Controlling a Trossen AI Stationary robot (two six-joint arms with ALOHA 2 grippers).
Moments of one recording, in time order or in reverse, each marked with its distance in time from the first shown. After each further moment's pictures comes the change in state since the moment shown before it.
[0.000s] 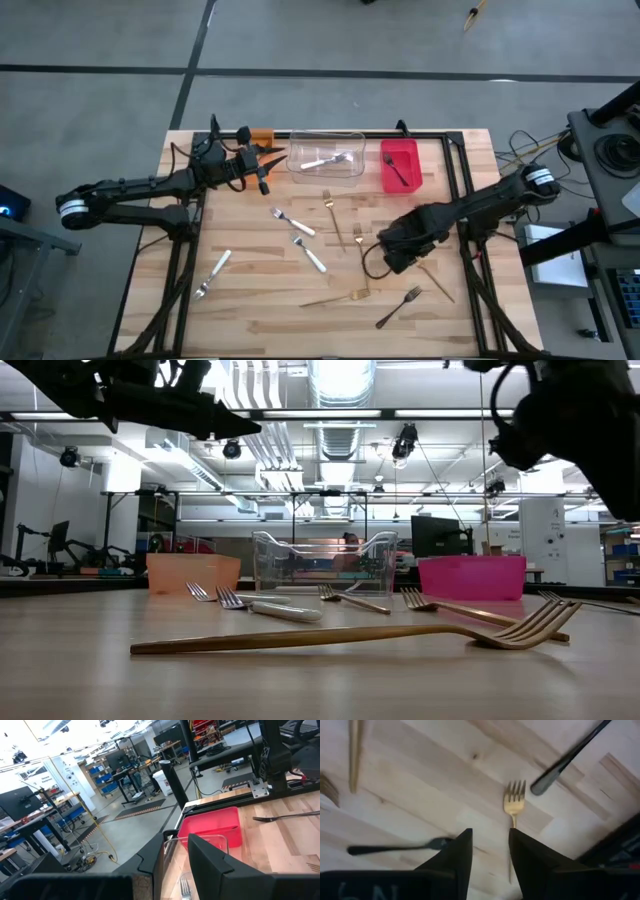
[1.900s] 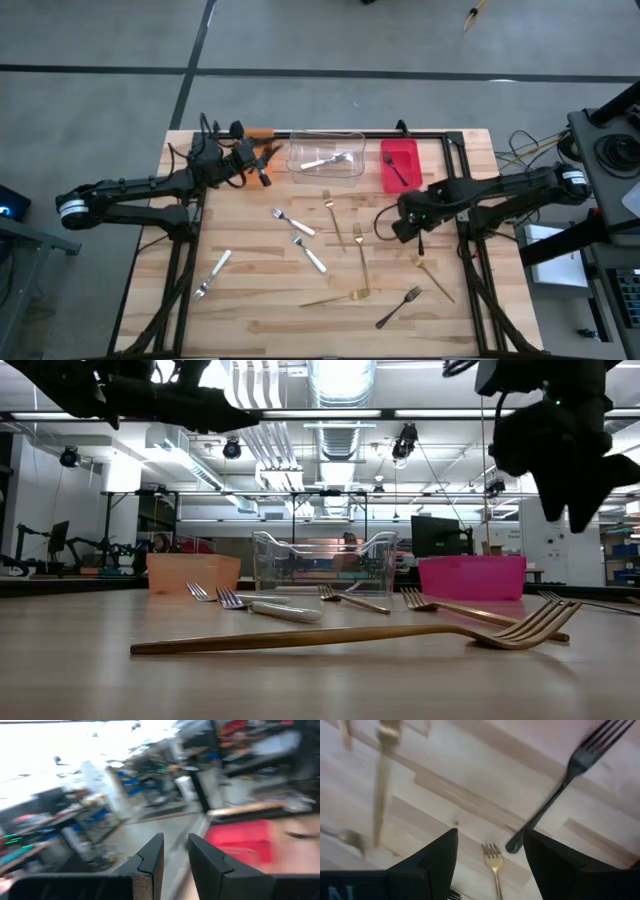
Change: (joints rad) left arm 0.000 0.000 0.002 0.100 -0.142 -0.013; right arm -0.260 -0.318 -0.221 0.126 0.110 -0.149
